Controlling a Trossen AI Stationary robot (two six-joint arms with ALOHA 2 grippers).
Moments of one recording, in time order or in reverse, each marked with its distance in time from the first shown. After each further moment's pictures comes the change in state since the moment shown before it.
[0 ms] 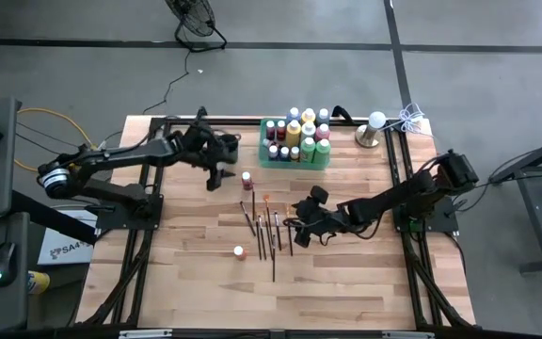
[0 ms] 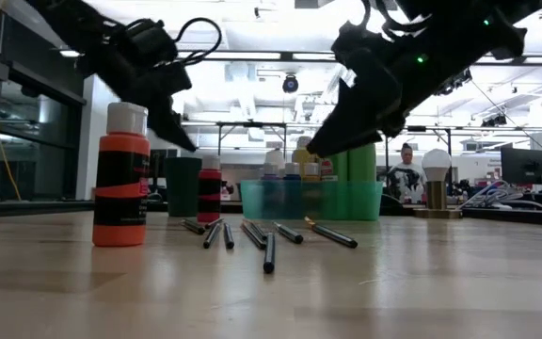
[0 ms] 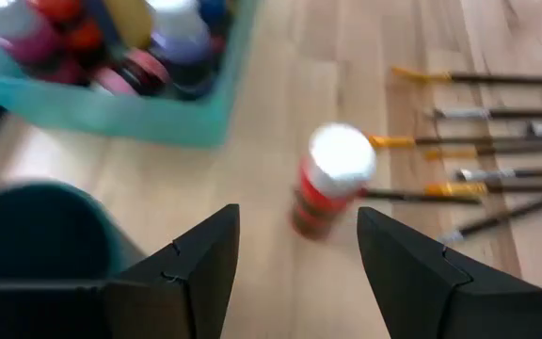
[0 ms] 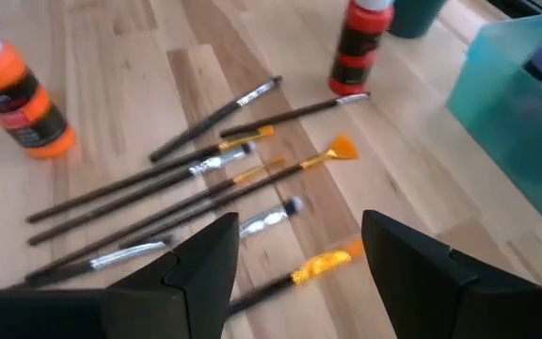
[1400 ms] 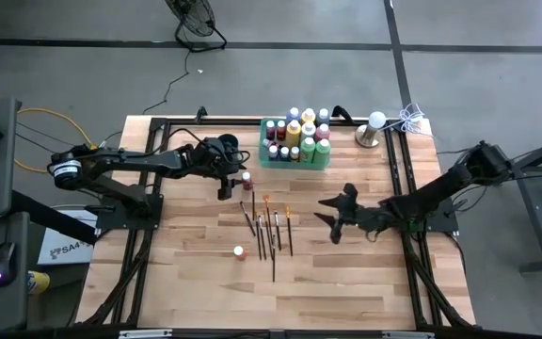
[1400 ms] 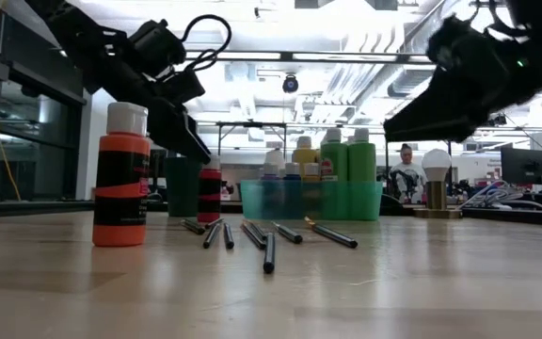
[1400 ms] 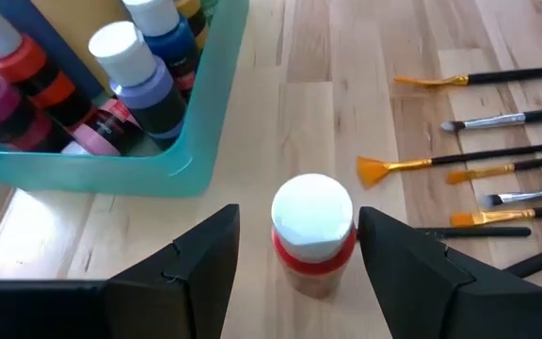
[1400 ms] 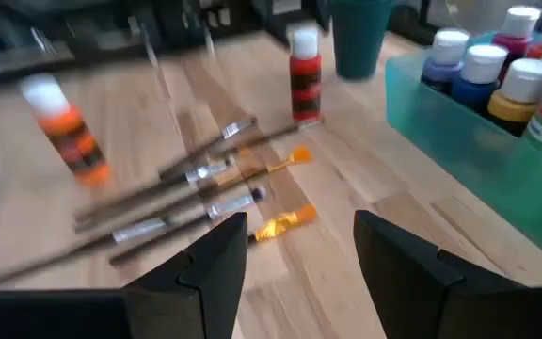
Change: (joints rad) left arm -0.164 0.119 -0.069 0.299 -0.161 0.002; right arm 0.107 -0.386 -0.474 0.341 0.128 0.021
